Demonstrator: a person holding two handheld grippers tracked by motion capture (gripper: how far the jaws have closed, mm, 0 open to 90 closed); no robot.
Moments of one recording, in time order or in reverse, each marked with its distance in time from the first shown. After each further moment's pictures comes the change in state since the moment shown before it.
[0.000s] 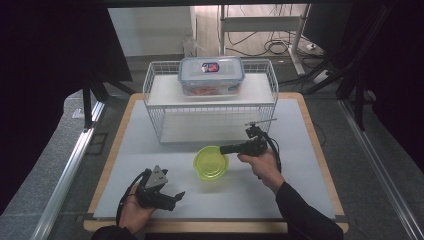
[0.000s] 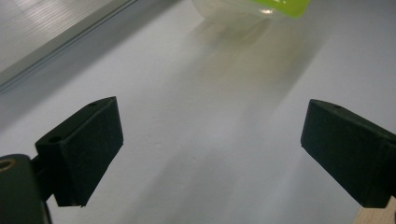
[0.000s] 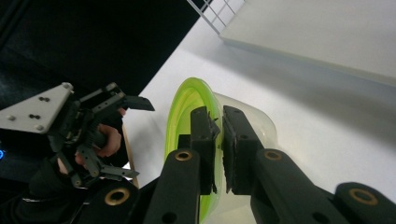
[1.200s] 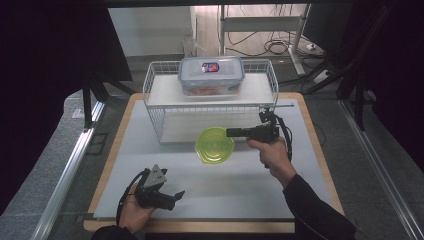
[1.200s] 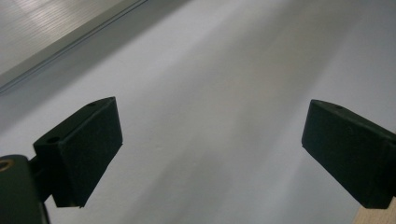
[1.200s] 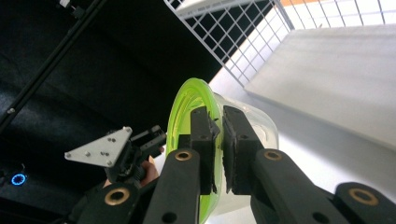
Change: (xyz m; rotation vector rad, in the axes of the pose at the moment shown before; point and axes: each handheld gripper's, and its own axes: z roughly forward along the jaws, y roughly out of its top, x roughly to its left) left arm 0.002 0.000 -0.001 -0.020 -0.005 -0.015; right arm 0.038 0.033 -0.047 -0.145 0.047 -0.010
